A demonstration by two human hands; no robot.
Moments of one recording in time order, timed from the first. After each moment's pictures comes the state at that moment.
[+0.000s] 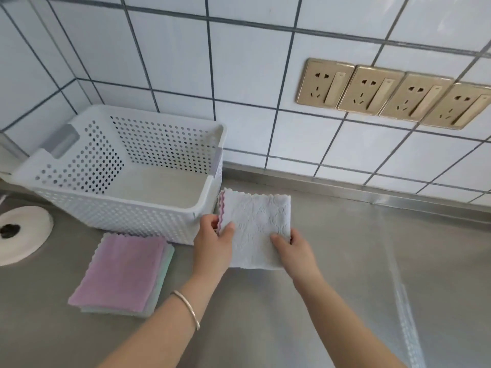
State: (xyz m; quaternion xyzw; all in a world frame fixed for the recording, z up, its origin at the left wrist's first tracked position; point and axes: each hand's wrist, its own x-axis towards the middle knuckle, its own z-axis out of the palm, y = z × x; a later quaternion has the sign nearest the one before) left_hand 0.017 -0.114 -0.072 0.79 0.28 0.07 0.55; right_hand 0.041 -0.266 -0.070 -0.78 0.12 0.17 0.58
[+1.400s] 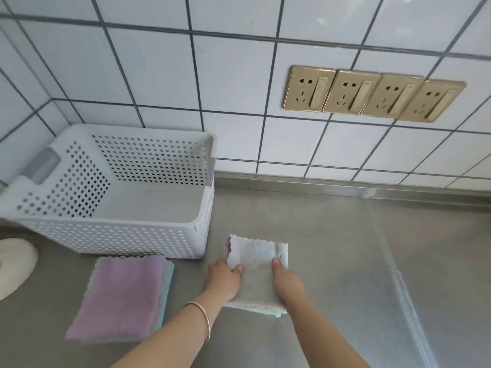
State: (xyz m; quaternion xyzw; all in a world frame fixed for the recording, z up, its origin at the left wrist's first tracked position) left_hand 0.030 -0.099 -0.185 0.86 0.24 -0.22 0.40; right_hand 0.033 -0.249 -0.150 -0.79 0.33 0.29 0.43
